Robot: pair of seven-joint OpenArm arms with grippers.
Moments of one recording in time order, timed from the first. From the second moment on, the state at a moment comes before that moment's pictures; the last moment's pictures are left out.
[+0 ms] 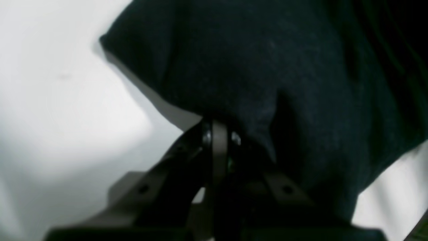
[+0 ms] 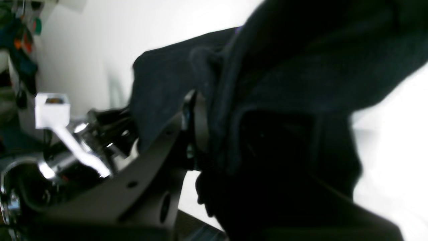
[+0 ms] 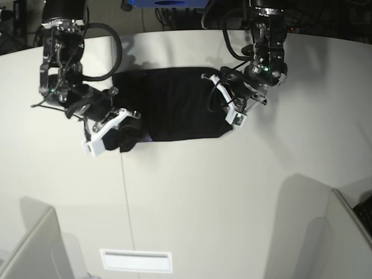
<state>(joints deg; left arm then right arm) 13.6 -1.7 -1.8 94.7 -13.7 -23.5 46.7 -6.4 11.8 0.8 110.9 46.6 -8.5 -69.6</state>
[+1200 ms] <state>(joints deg) 13.6 -1.9 -2.3 94.9 -13.6 -23.5 47.0 -8.2 -2.4 -12.6 112.3 46.1 -9.3 -69.4</state>
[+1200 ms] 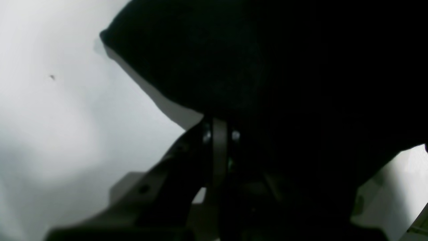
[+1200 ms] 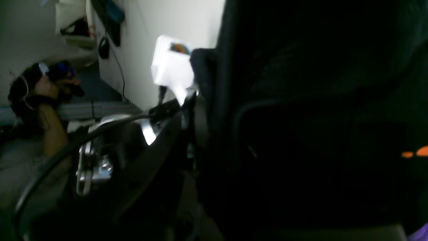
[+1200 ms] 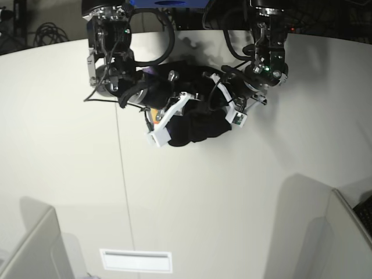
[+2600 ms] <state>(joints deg) 31.9 -7.5 -41.7 105.5 -24.1 -34.6 48.8 -5.1 -2.3 -15.6 103.1 41.7 -9.6 -60.3</state>
